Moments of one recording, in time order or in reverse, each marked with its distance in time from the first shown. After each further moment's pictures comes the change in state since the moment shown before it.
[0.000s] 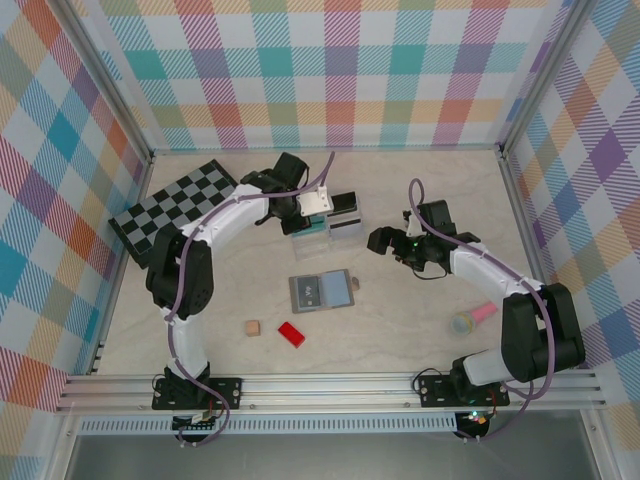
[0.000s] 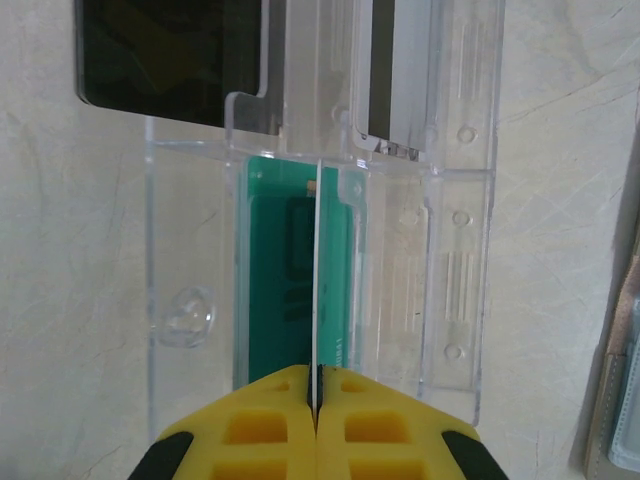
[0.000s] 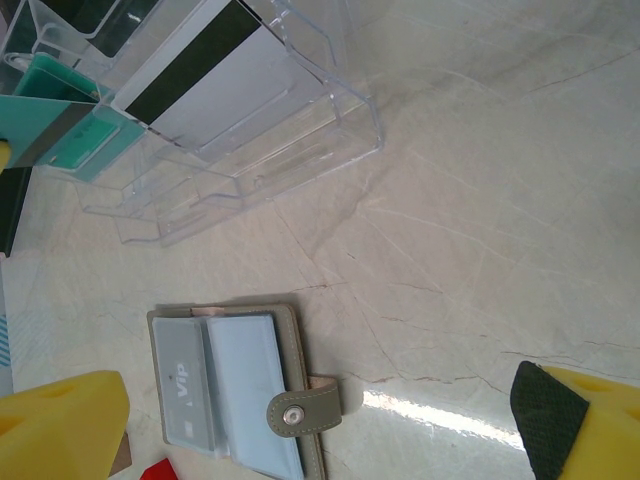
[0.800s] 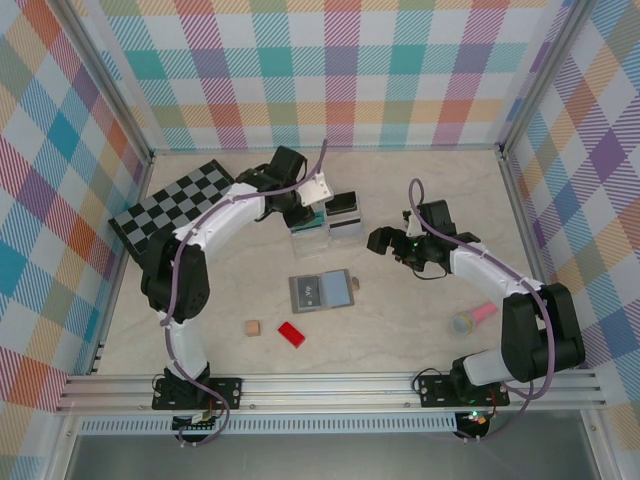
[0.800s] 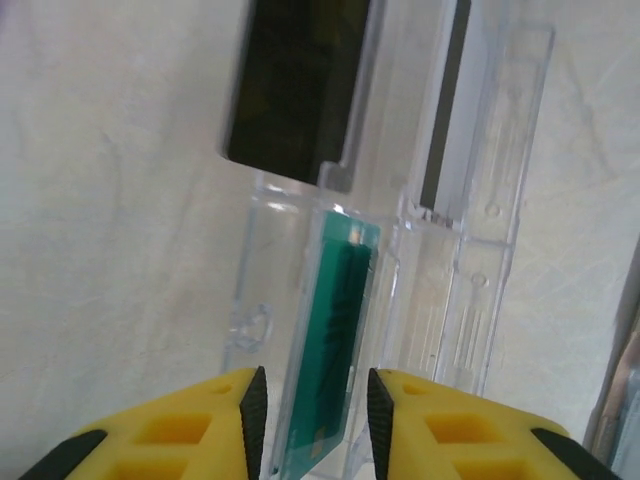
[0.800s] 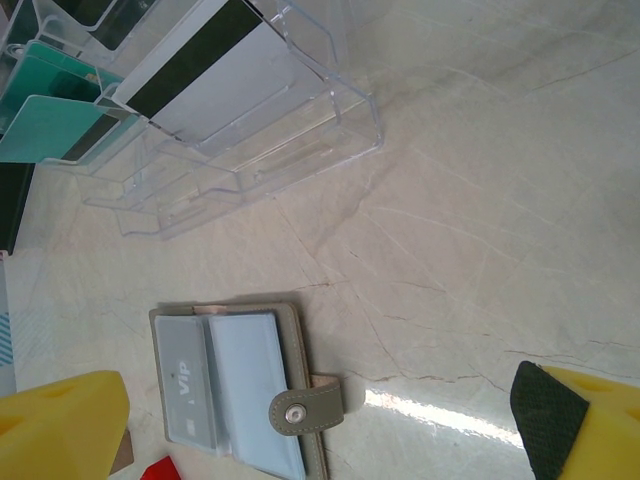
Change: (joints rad) left arm 0.000 -0.065 0.010 0.073 0.001 -0.157; right arm 0.000 0.000 0.000 0.000 -0.008 0.000
